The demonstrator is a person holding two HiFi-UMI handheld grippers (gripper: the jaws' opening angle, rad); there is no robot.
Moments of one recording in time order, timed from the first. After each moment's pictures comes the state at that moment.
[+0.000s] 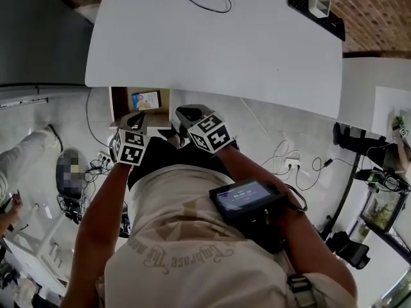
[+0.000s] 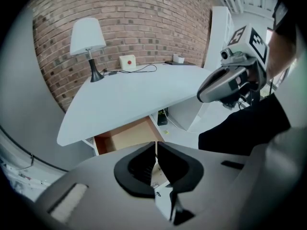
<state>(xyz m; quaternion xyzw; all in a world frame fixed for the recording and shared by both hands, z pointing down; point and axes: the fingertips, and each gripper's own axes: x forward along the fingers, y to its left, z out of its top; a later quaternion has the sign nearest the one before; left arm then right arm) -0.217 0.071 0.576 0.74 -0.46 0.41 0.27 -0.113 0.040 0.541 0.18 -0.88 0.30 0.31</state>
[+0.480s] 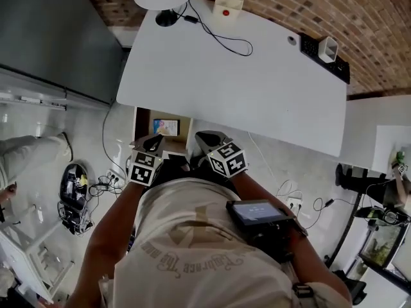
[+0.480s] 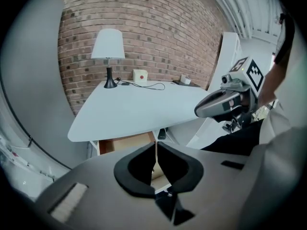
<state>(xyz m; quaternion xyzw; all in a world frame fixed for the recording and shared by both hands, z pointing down) -0.233 0.072 0.523 0.75 -0.50 0.30 0.30 -0.126 0.033 0.506 0.17 -0.90 0.27 0.30</state>
